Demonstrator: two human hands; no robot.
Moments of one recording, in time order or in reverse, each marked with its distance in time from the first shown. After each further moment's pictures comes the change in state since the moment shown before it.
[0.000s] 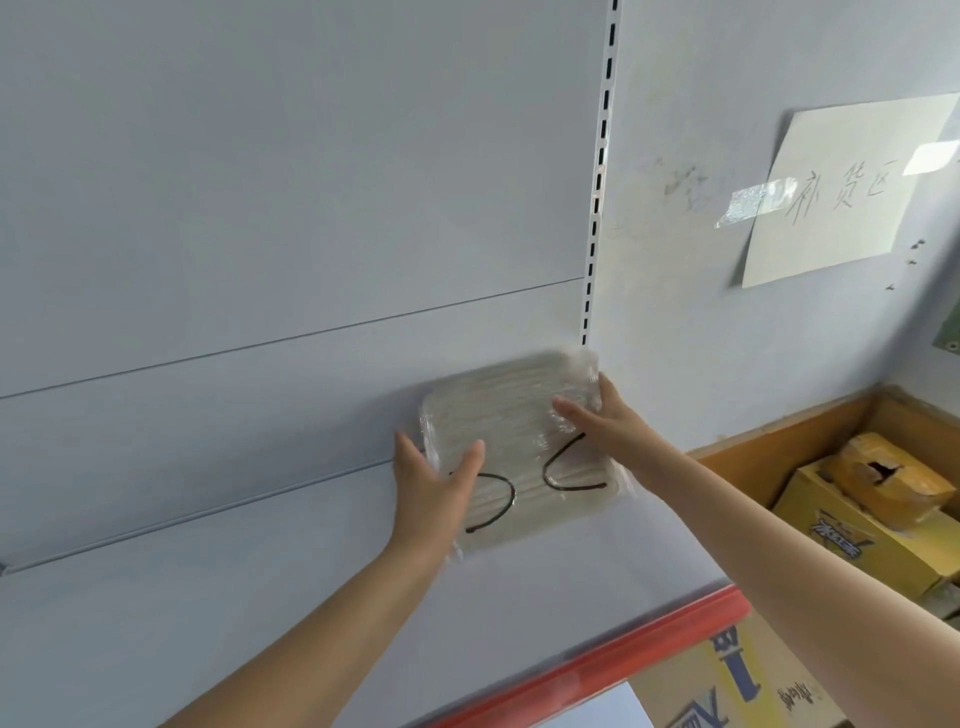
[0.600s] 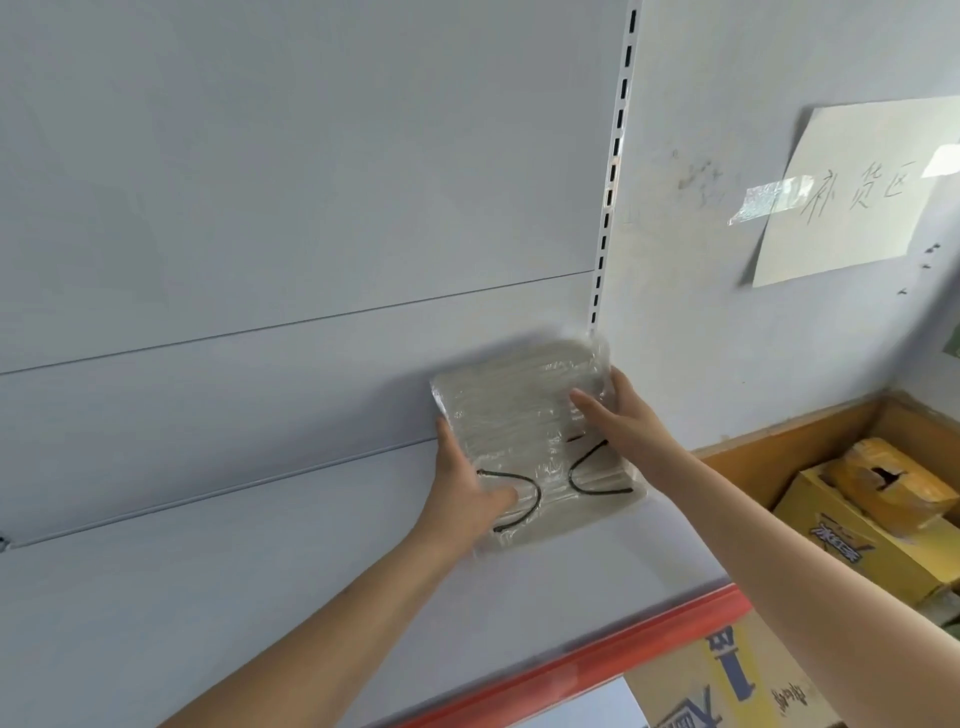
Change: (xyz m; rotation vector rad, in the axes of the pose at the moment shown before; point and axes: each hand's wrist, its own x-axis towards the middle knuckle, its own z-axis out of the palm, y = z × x) left_hand -0.002 -0.006 0.014 0.114 -0.205 0.111; right_hand -0.010 -0.001 -0.004 0.010 0.040 -0.143
